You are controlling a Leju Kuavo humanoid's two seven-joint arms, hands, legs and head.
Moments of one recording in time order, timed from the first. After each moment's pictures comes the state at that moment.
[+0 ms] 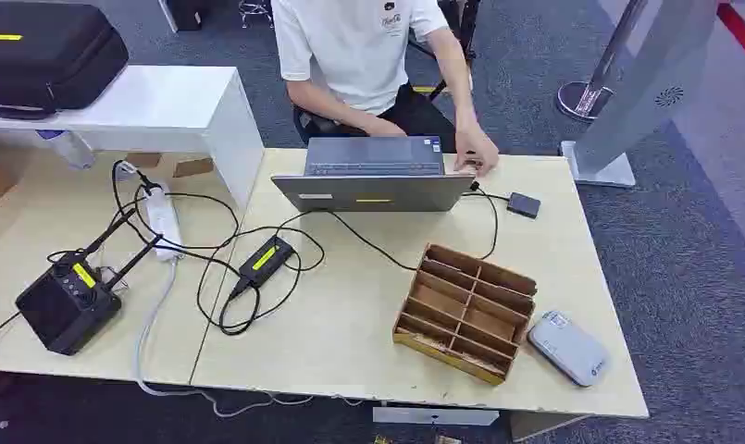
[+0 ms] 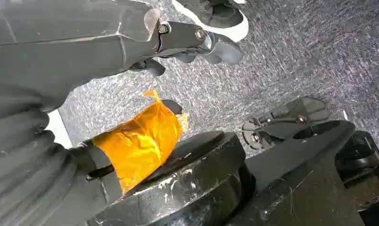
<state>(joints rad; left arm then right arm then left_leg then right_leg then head) -0.07 -0.25 1.14 -0.22 -1.44 0.03 -0.19 -0.21 -0.75 -0.61 -1.06 1.06 -0.27 -0.06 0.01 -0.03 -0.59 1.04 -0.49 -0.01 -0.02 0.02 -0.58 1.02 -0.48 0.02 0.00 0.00</state>
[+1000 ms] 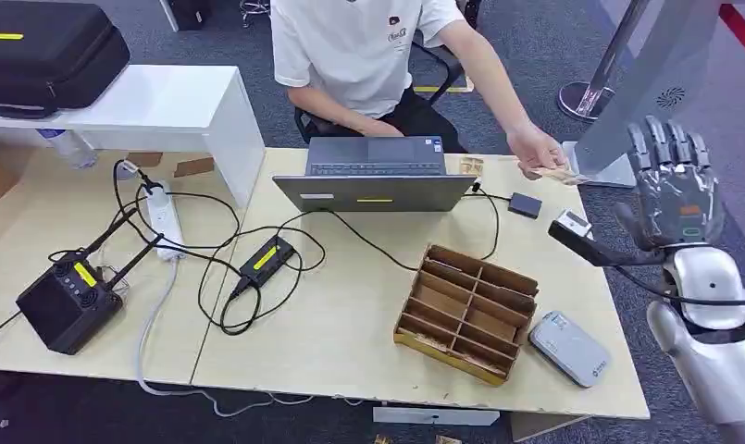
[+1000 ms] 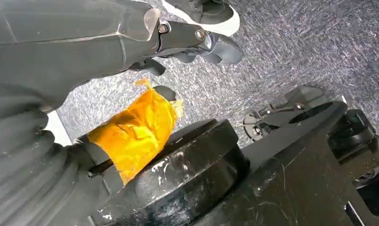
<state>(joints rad) -0.08 -0.25 1.08 -0.22 -1.49 -0.04 -0.17 -0.58 -0.50 0.28 -1.30 1.28 -0.37 0.17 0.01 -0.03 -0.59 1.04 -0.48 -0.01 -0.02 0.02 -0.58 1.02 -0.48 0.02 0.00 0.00</state>
